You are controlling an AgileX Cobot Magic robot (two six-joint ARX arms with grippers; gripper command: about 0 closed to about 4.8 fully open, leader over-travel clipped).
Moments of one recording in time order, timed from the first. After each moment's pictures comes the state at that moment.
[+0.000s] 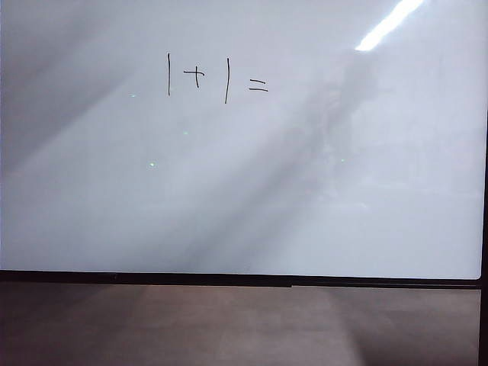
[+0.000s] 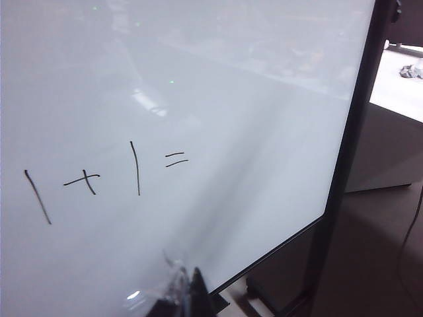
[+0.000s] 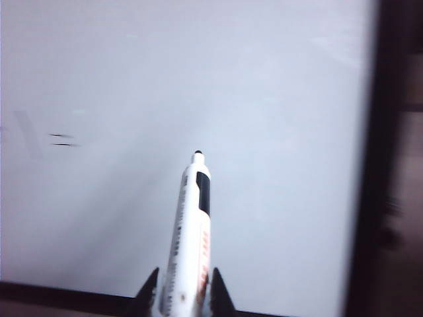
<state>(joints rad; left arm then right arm) -0.62 0.96 1.02 -0.14 0.02 0.09 0.15 0.42 0.60 -0.15 -0.06 0.10</state>
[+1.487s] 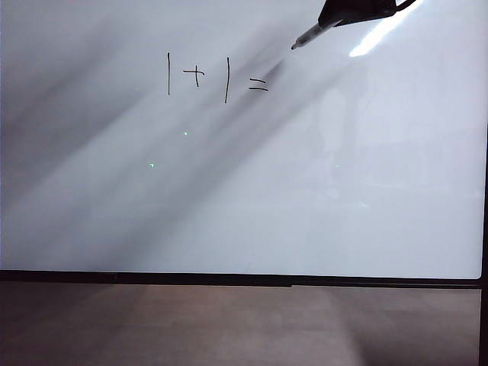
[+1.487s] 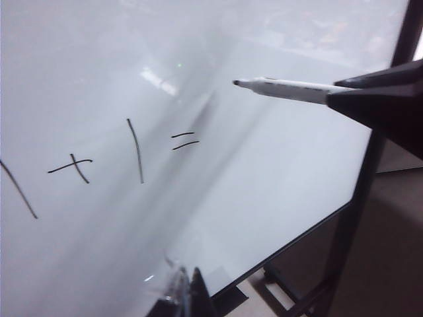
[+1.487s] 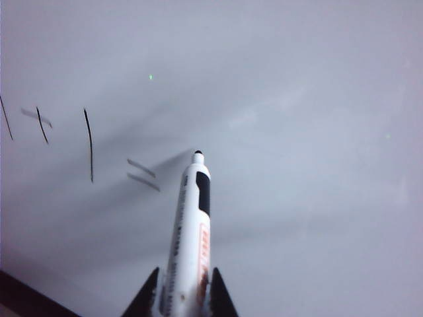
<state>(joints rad) -0.62 1.11 1.02 -0.04 -0.03 0.12 0.48 1.31 1.02 0.21 0.07 -0.11</state>
